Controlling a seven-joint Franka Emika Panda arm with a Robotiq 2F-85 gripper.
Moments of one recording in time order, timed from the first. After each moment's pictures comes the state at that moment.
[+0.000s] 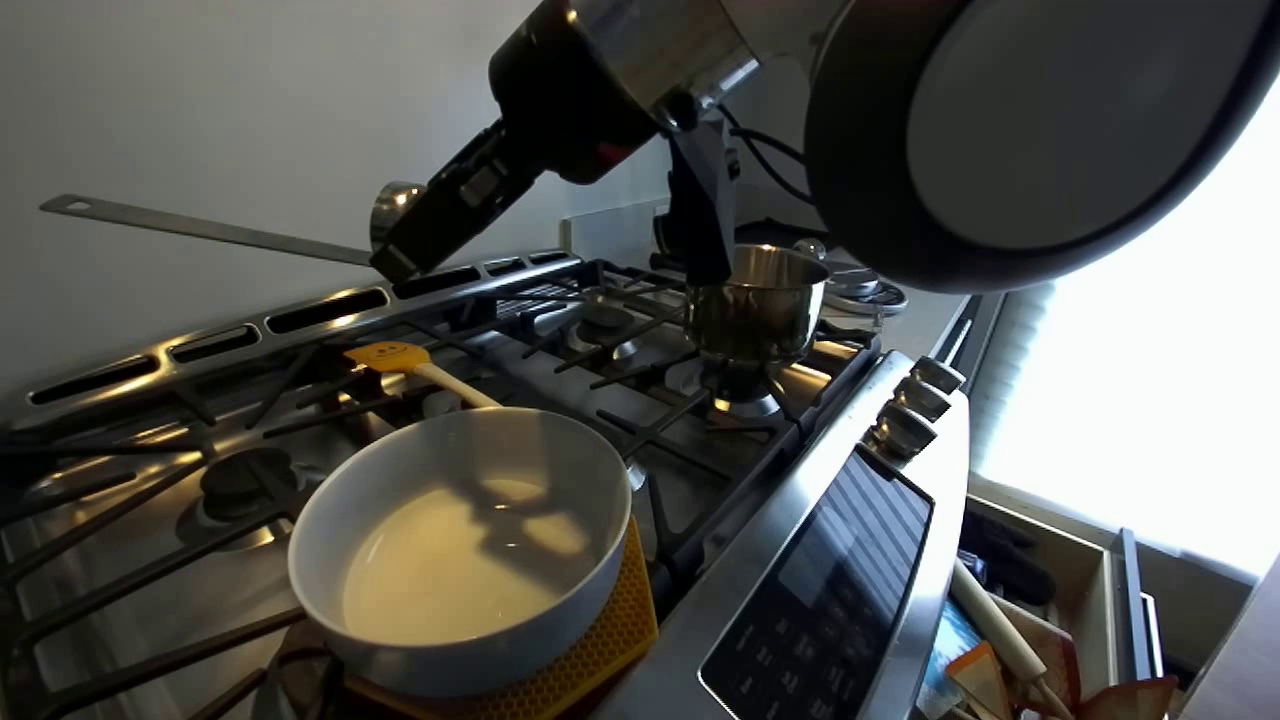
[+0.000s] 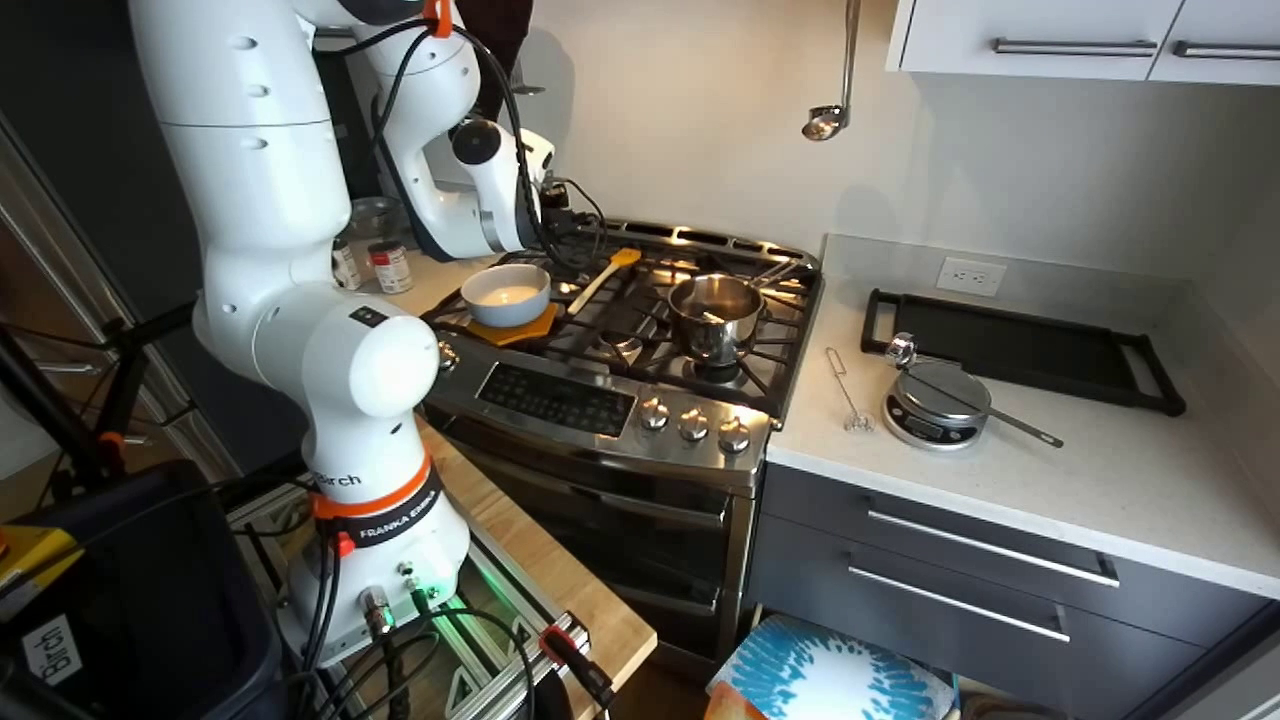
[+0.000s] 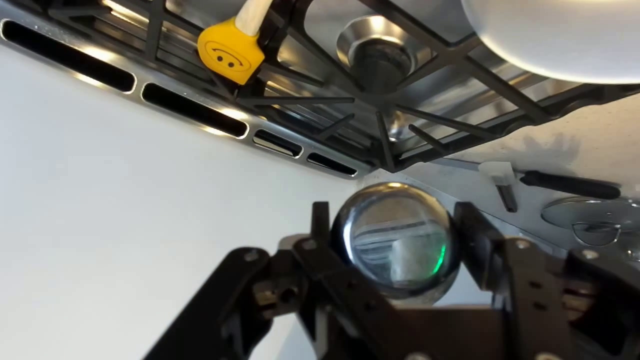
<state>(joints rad) 0.32 0.12 0.18 -2.59 -0.34 3.66 -0.16</state>
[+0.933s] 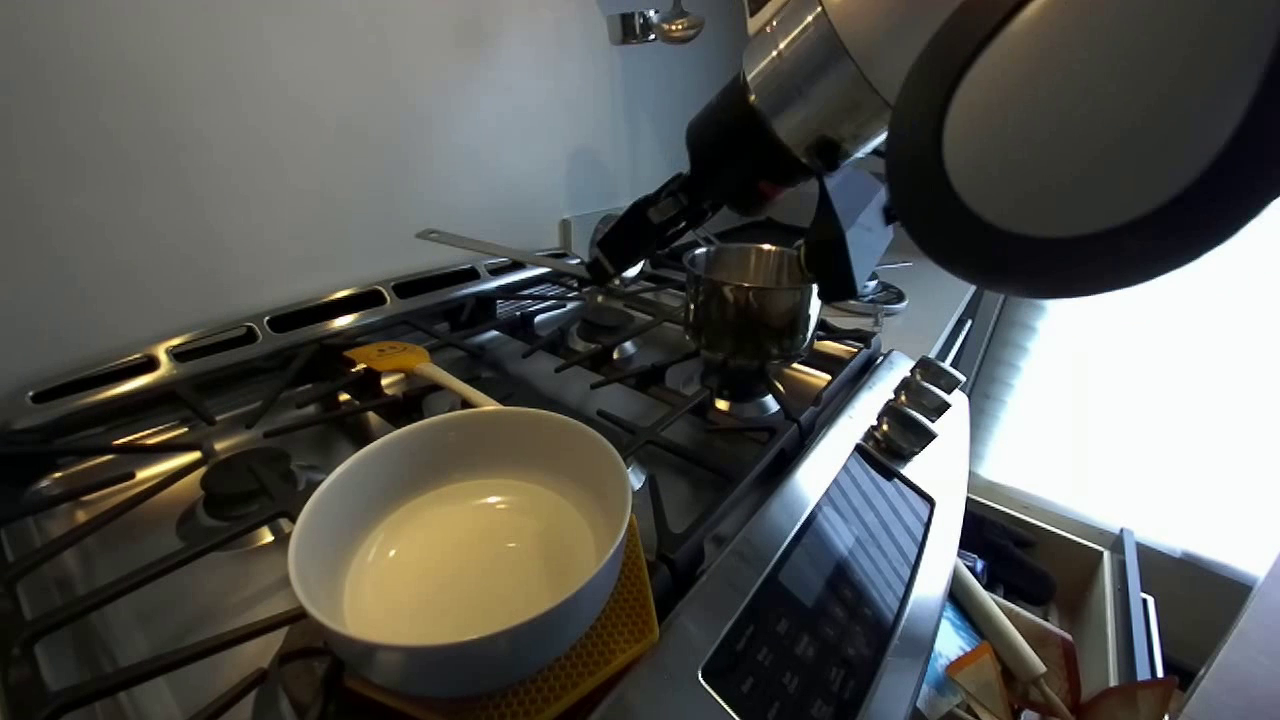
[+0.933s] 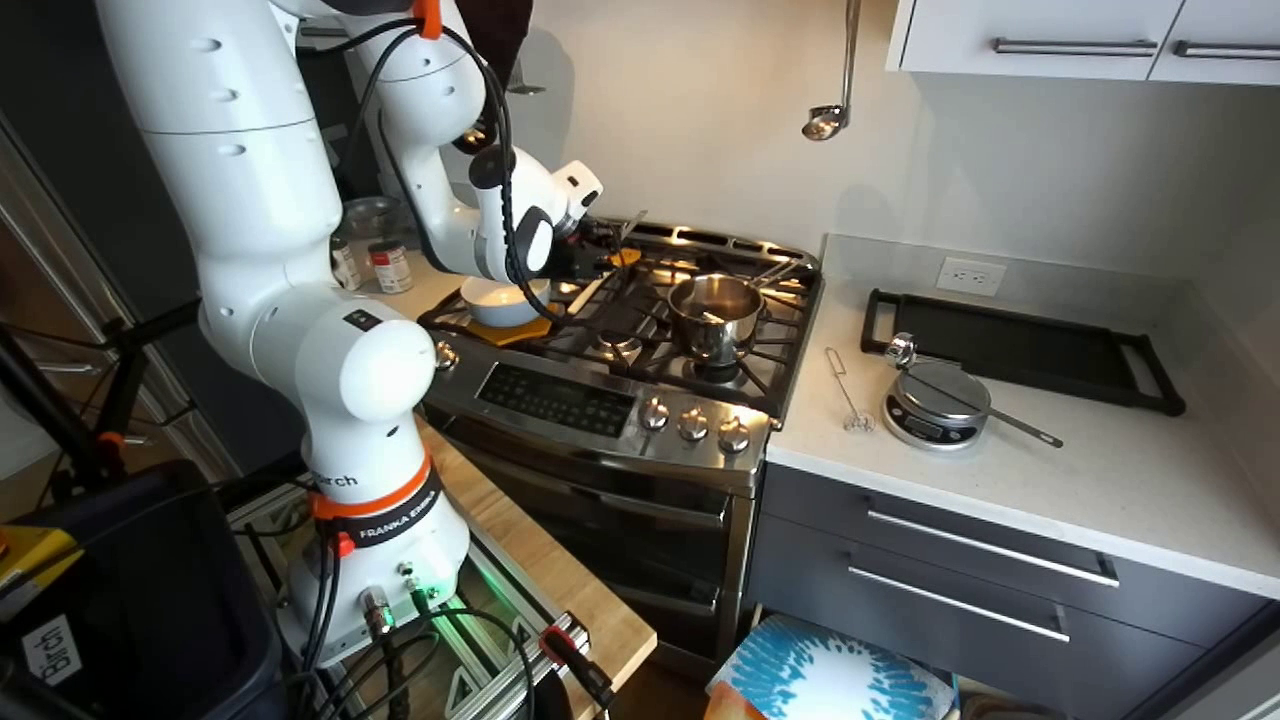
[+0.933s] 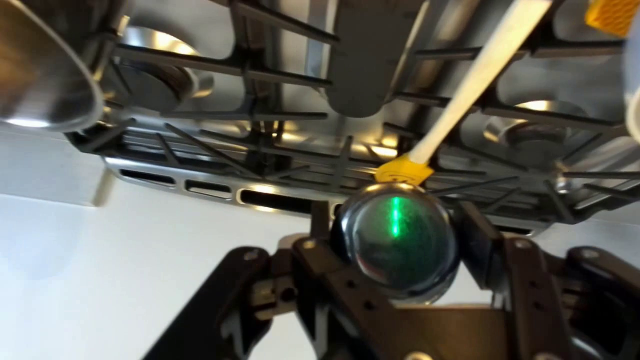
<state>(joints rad) 0.25 0.05 0.11 -2.77 0.02 3.69 -0.19</state>
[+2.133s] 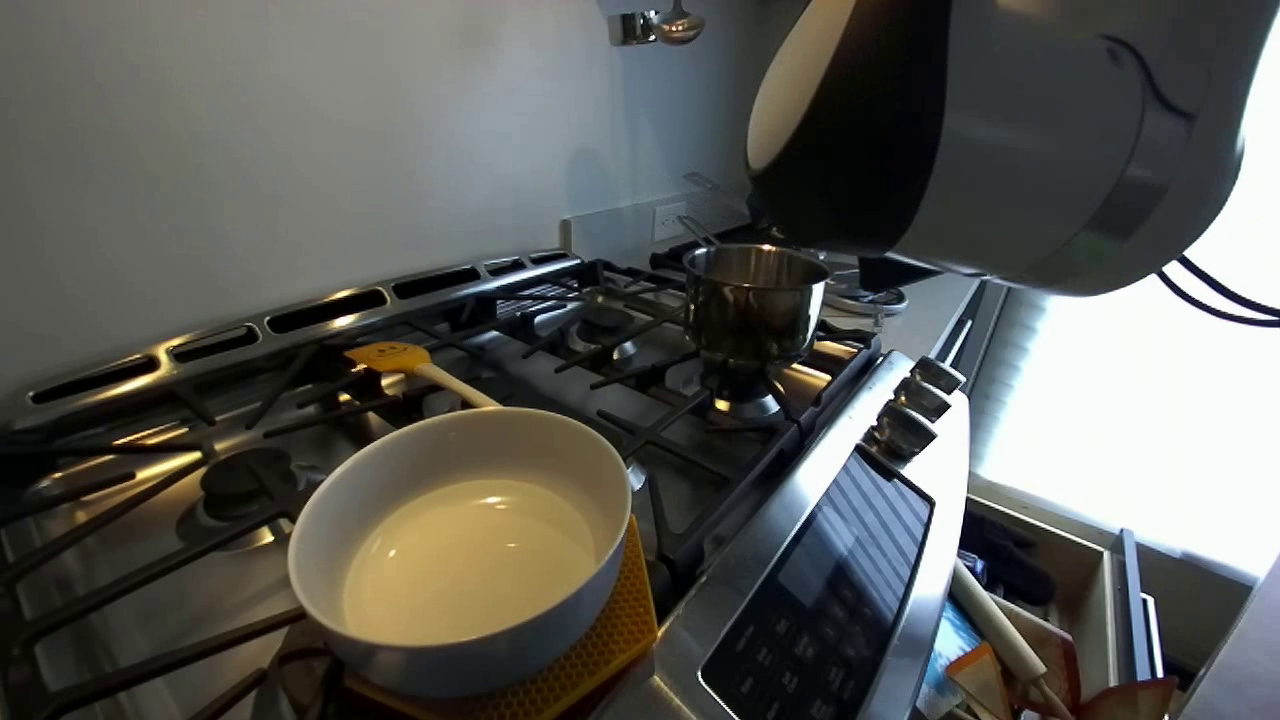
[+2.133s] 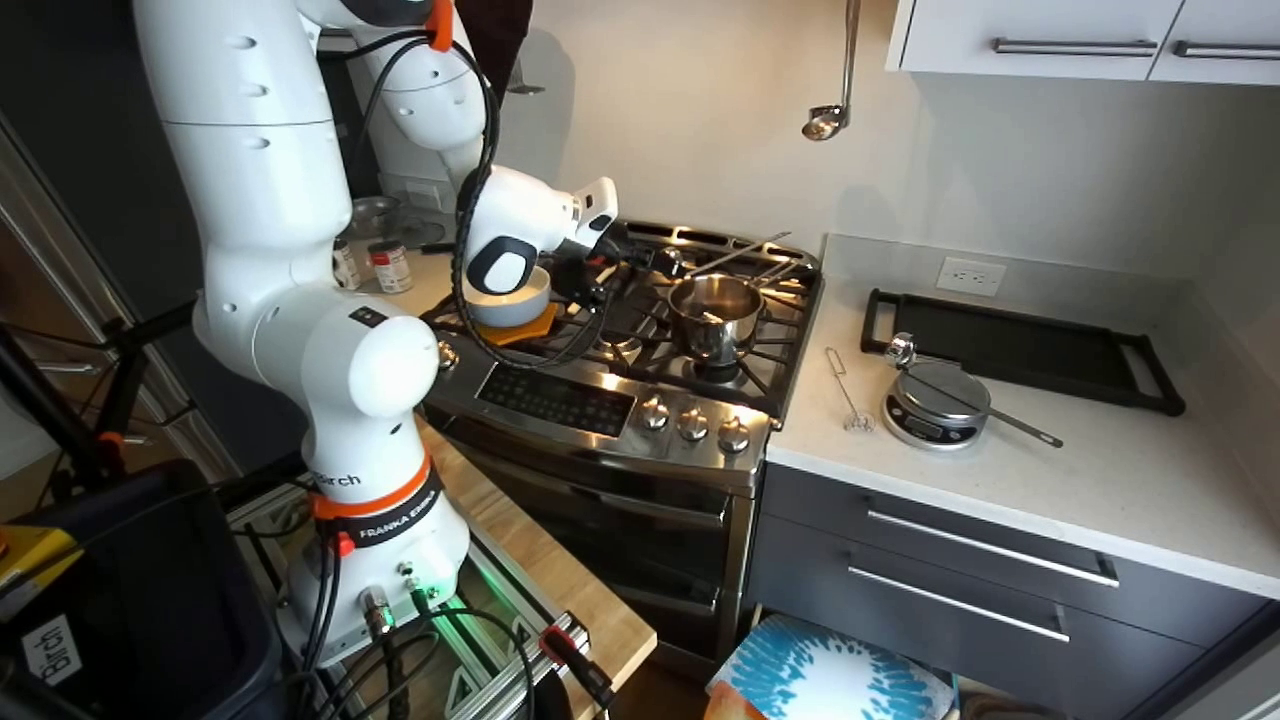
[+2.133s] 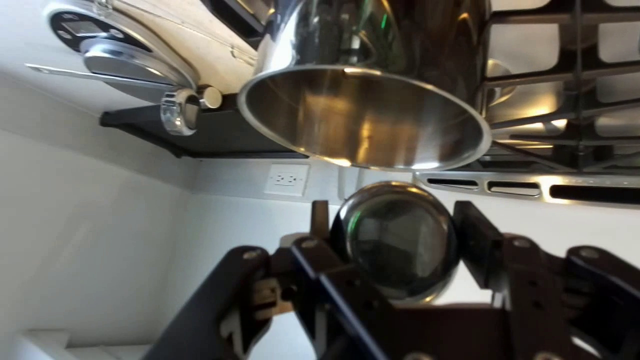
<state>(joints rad) 0.31 0.13 0.13 -2.75 0.94 4.00 -0.49</state>
